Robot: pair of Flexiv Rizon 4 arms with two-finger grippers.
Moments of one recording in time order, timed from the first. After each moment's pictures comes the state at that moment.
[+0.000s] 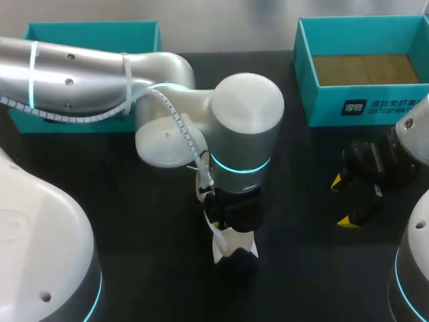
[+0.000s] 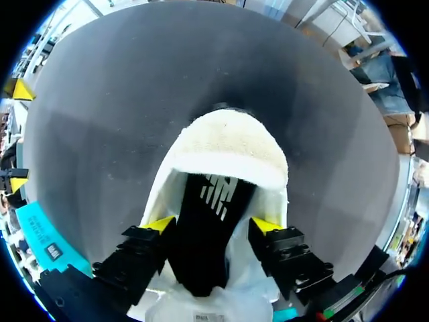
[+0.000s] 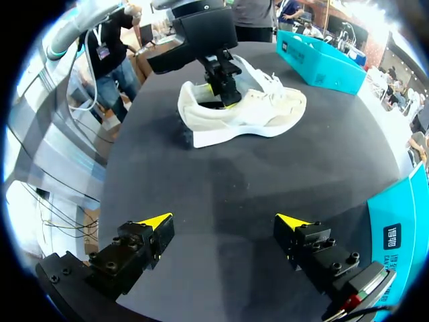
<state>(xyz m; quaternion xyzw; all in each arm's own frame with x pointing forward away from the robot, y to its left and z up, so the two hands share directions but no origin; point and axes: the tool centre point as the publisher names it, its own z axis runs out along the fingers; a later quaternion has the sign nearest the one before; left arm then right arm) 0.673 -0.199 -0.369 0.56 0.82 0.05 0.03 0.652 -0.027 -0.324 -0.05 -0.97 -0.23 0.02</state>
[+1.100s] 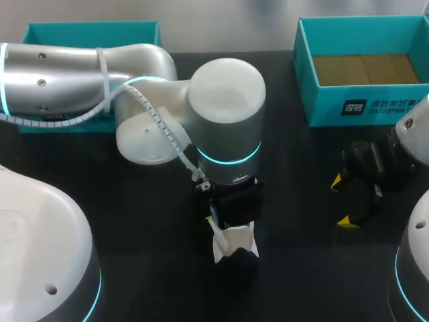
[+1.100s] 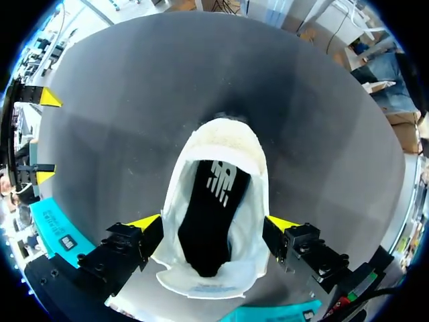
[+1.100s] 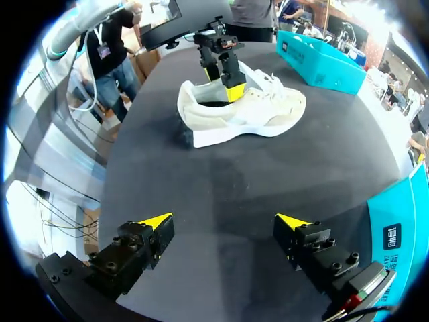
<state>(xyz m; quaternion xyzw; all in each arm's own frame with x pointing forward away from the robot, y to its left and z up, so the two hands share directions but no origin) 0.674 -0.196 -0.337 0.56 0.82 0.02 0.07 0.652 -0.027 -0.324 -0.05 -0.97 -0.23 0.02</state>
